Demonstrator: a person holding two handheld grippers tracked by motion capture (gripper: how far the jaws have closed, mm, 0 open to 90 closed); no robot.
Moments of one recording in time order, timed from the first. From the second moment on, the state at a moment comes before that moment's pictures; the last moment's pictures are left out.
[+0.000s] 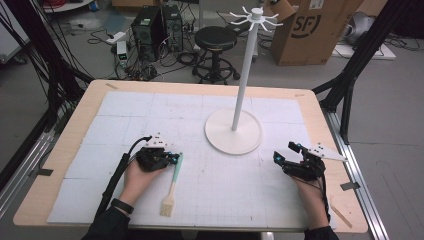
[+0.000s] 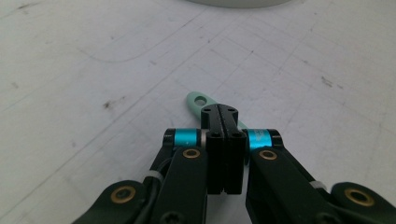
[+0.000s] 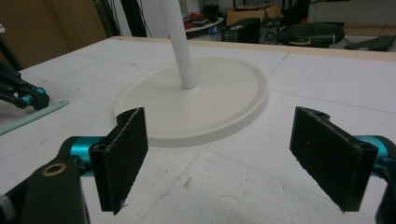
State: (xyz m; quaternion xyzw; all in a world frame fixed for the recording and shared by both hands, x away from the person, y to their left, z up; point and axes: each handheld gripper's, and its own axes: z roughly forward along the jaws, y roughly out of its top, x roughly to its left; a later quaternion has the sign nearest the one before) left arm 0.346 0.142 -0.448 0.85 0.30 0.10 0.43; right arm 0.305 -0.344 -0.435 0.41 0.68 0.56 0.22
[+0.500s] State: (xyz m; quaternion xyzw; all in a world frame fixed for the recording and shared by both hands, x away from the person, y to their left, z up) left arm 0.346 0.093 -0.449 0.86 0.25 0.07 0.44; right arm 0.304 -0.343 -0.435 0.41 0.69 0.56 0.22
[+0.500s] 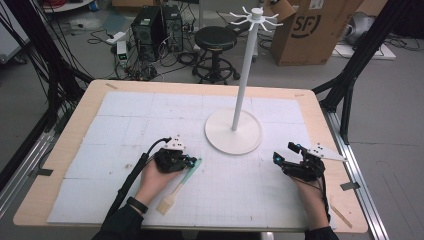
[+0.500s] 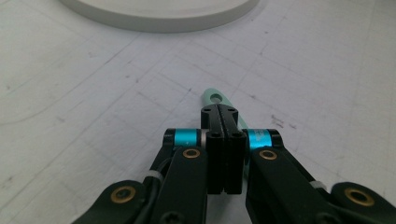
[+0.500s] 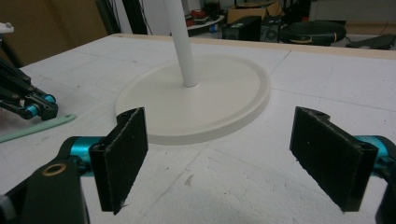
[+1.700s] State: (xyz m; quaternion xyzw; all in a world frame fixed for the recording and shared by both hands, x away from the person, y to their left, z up) left arm 0.293 0.325 -0.420 0.70 0.37 0.21 0.57; right arm 0.303 -0.347 -0.439 0.42 0.69 0.54 0.22
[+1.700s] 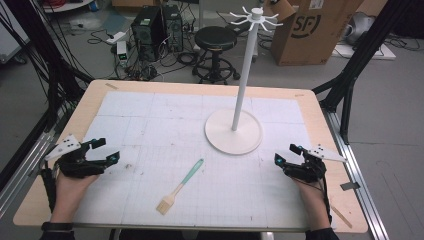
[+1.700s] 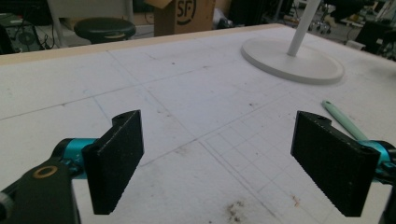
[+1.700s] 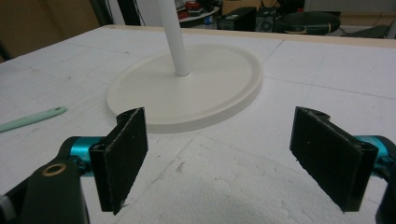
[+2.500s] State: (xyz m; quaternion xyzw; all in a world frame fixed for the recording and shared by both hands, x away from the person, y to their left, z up) left arm 0.288 0.297 -0.410 0.71 0.35 0.19 0.58; right arm 0.304 -0.348 -0.440 0.43 0.69 0.54 0.22
